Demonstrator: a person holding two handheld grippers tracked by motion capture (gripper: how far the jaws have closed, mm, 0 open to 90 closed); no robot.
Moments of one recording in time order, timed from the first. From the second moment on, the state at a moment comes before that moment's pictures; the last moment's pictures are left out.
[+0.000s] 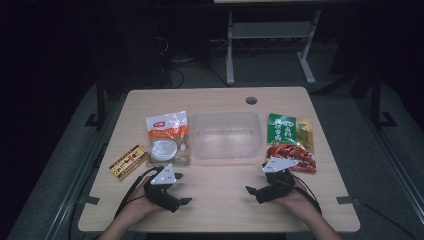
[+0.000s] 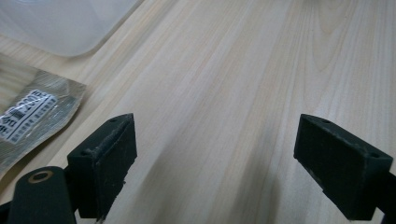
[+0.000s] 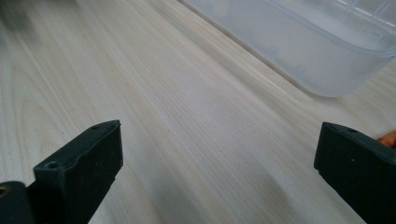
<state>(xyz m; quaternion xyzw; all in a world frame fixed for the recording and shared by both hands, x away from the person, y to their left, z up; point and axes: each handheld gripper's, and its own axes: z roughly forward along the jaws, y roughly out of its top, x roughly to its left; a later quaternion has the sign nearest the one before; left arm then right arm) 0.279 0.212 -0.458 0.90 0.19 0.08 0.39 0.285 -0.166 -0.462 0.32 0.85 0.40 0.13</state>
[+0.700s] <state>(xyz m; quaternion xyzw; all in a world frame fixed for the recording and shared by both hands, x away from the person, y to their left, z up) 0.281 0.254 -0.433 0.88 0.24 0.10 0.40 0.281 -0.160 -0.463 0.29 0.86 0.40 0.11</state>
